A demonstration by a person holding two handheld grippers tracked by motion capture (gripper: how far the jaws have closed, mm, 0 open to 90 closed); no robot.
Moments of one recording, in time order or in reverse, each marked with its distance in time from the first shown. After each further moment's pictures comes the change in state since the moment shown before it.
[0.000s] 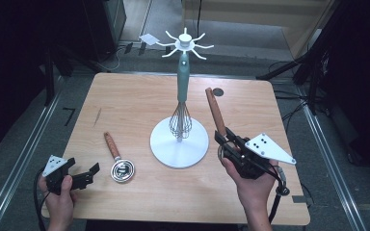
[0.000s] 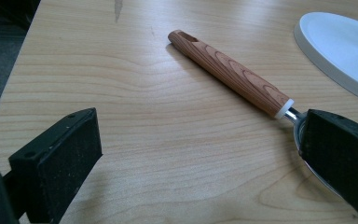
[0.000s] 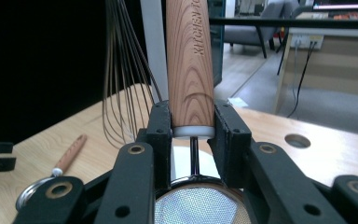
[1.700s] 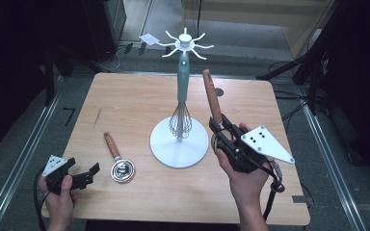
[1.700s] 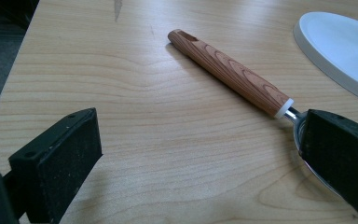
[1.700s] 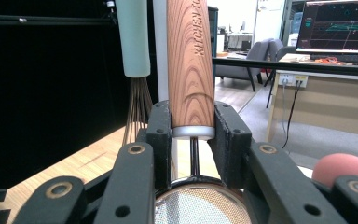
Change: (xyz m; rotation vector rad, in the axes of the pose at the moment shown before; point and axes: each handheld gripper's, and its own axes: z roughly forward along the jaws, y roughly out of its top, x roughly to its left) left arm 0.000 0.000 0.000 0.001 -0.001 -0.002; right arm 0.023 0.034 0.004 -0.130 -0.036 -0.027
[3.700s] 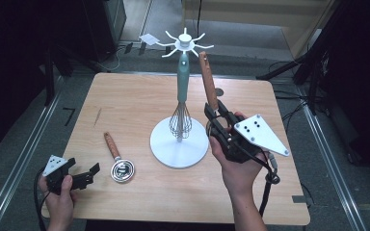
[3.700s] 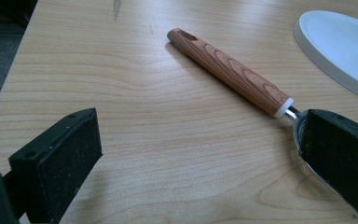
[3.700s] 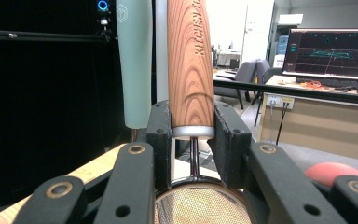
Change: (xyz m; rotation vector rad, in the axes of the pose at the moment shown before) left arm 0.000 0.000 0.000 0.004 -0.002 0.003; right arm 0.013 0.025 0.016 -0.071 -0.043 -0.040
